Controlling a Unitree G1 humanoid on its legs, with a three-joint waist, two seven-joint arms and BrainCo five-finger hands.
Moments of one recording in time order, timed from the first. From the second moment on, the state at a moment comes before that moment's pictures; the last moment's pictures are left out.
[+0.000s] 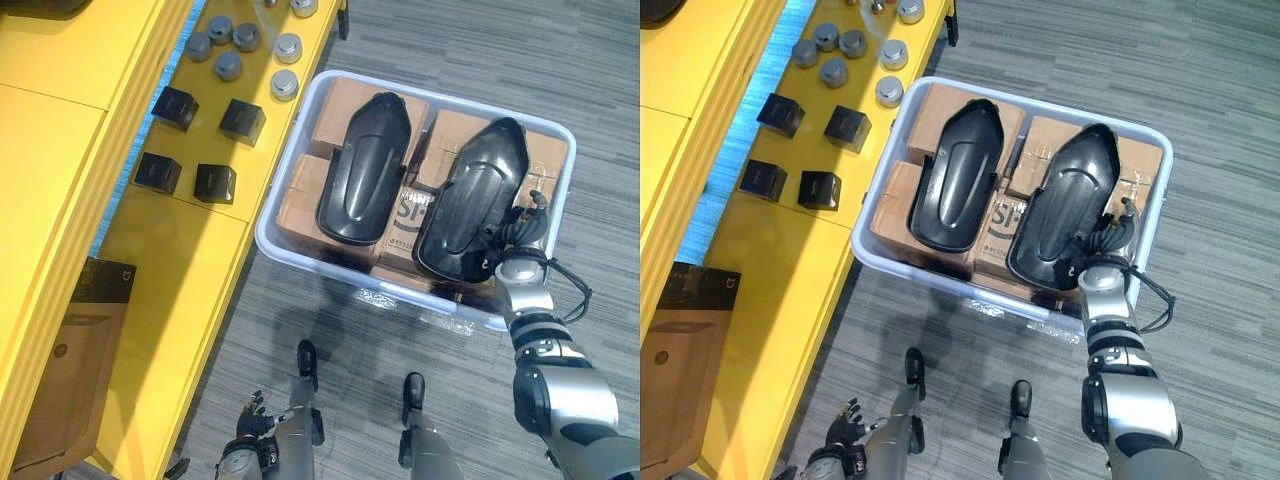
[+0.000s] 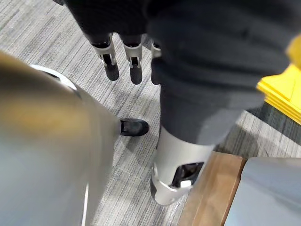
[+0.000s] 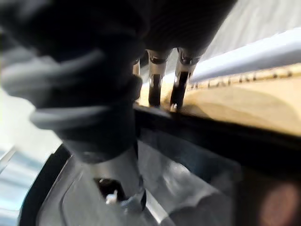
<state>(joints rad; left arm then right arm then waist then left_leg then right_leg) -0.12 0.09 -0.13 0.92 -0.38 -0.18 0.17 -1.02 -0.45 -0.23 1.08 -0.13 -0.02 -0.43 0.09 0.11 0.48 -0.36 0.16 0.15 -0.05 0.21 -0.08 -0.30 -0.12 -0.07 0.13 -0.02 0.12</state>
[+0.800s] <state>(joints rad) 0.05 0.09 -0.11 0.32 -0.45 -0.17 0.17 -0.85 -0.58 -0.07 0.80 -0.37 0.05 -0.37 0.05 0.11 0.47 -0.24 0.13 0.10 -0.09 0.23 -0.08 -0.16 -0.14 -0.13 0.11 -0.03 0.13</state>
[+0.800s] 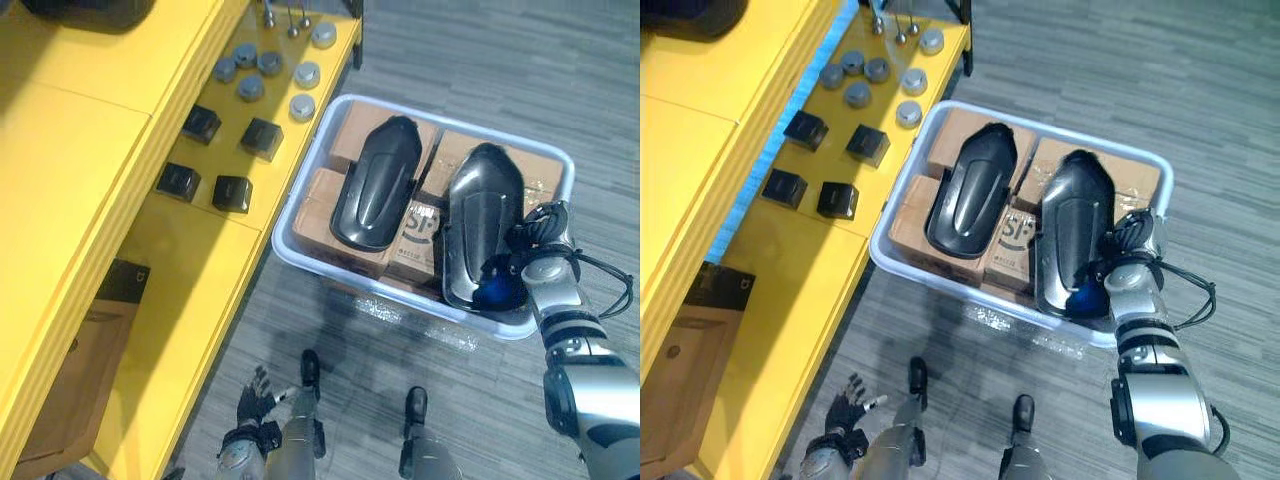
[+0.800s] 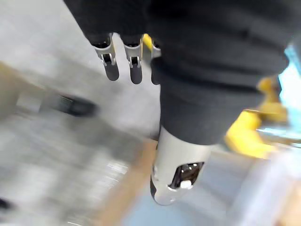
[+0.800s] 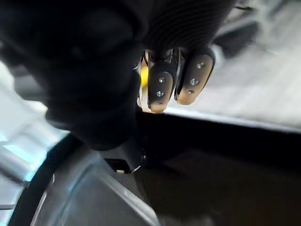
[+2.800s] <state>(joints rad) -0.32 -0.08 -0.29 0.49 -0.84 -0.37 0.49 -0.47 -0.07 0.41 0.33 -0.25 -0.06 -0.46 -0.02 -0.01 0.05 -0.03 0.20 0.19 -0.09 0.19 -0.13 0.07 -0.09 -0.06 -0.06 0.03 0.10</state>
